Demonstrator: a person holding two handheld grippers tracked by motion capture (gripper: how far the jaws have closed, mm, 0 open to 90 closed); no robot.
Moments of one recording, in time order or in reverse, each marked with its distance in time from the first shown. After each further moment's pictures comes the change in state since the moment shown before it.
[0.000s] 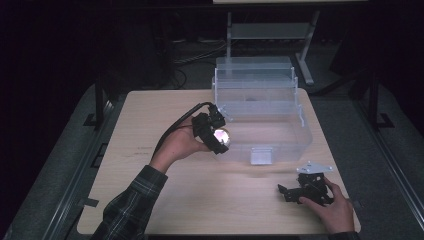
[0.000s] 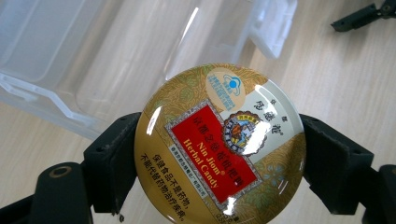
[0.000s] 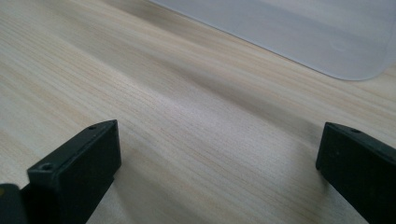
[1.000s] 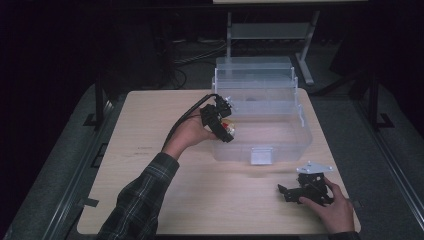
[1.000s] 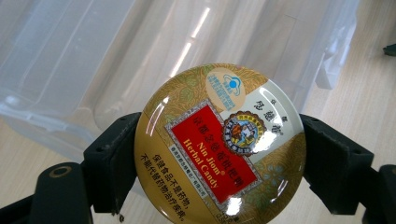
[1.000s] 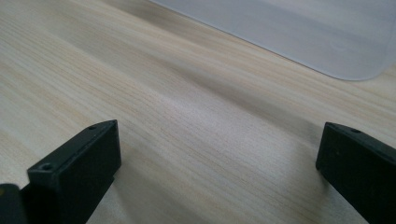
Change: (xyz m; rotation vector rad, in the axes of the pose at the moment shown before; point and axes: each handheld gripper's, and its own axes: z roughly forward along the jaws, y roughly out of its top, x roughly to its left) left arm 0.035 0.021 0.032 0.016 0.004 -0.042; right arm 0.000 0.000 0.000 -0.001 -0.001 0.000
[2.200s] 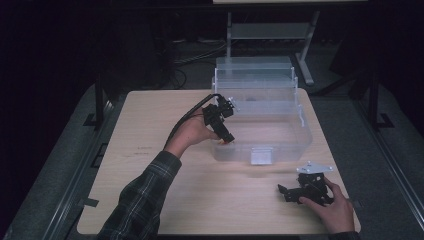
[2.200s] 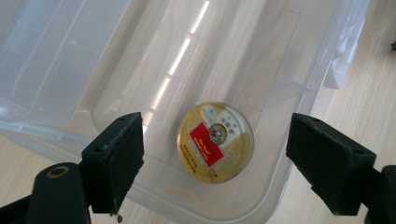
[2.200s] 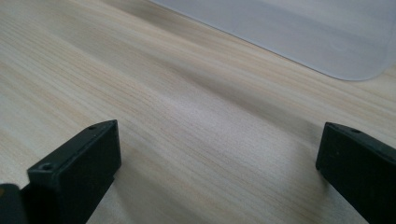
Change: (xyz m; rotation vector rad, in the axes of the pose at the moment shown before) left arm 0.002 0.004 0.004 0.026 -0.005 0.013; right arm 0.000 0.000 0.000 0.001 0.000 0.000
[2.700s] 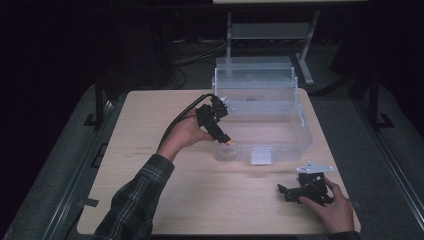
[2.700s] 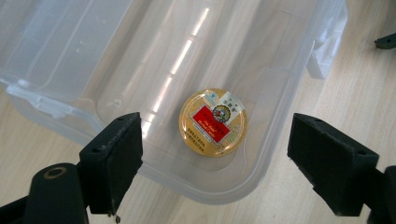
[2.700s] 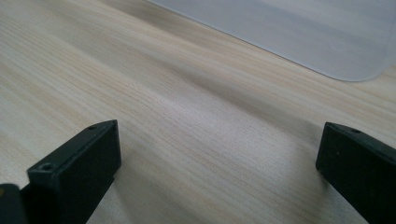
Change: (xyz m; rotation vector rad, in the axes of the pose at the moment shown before) left arm -0.005 -0.014 -0.018 -0.043 0.009 -0.013; right arm -0.001 0.000 0.000 0.000 0.001 -0.002
